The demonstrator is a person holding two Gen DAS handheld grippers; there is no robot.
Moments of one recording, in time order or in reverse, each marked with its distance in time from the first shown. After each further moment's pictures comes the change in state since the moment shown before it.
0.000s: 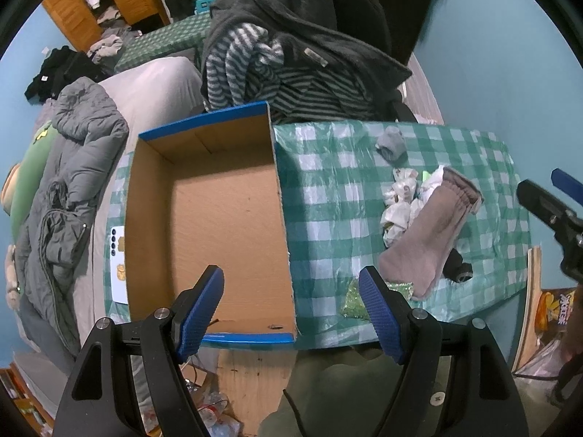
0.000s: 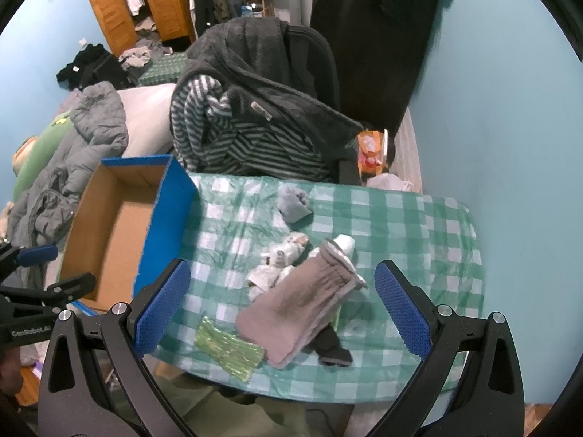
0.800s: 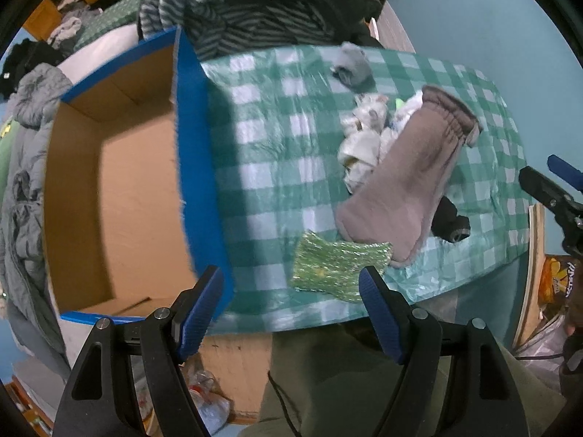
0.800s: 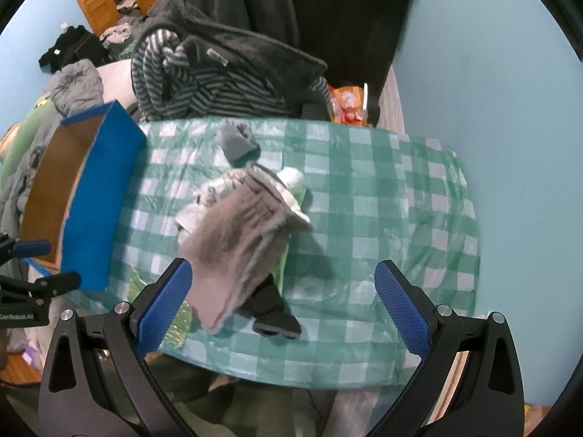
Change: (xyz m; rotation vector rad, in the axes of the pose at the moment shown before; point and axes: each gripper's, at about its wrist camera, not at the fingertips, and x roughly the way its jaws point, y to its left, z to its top) left arm 0.081 -0.065 -0.020 0.064 0.184 -0.074; right arm 0.045 -0.084 -0.052 0.032 0.140 0.007
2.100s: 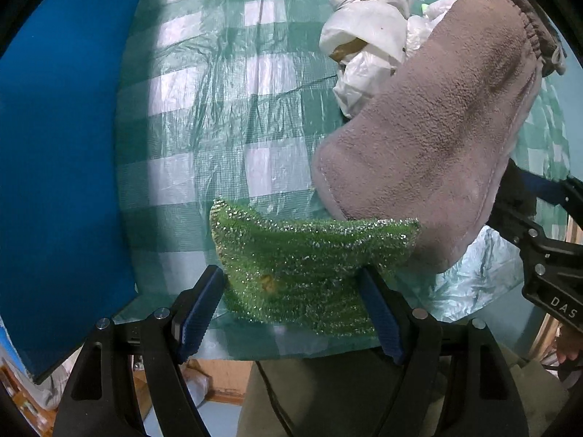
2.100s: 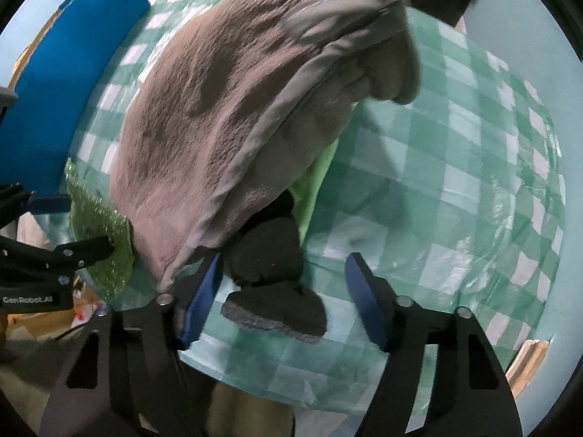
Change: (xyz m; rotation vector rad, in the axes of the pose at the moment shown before) left arm 0.145 -0.049 -0.001 -0.043 0.152 -0.008; right arm 0.137 0.009 -0.053 -0.197 0.287 0.116
